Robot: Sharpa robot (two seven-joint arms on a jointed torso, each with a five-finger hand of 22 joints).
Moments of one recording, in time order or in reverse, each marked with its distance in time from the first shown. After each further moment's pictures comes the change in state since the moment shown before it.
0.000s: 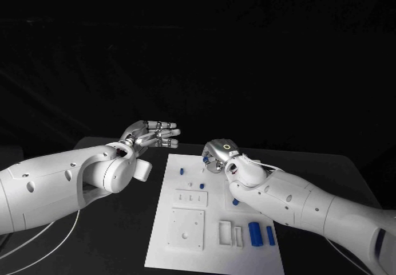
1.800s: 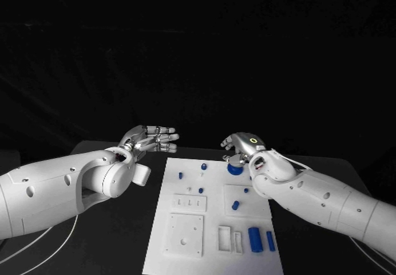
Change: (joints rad) left arm 0.001 -0.012 0.000 -0.004 0.000 0.000 -0.001; left_hand 0.000 0.000 0.000 0.000 0.000 0.000 0.000 0.000 0.000 0.000 0.000 0.000 0.000 0.000 0.000 0.000 0.000 0.000 0.000 0.000 0.000 0.000; right arm 0.001 -0.188 0.093 0.148 0.117 -0.005 0.013; right_hand 0.018 -0.076 -0.085 0.041 -0.010 -0.171 0.021 -0.002 -0.010 -0.091 0.027 0.001 -0.001 0.003 0.011 -0.046 -0.039 0.054 0.012 0.027 -0.253 -0.057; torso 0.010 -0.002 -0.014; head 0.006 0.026
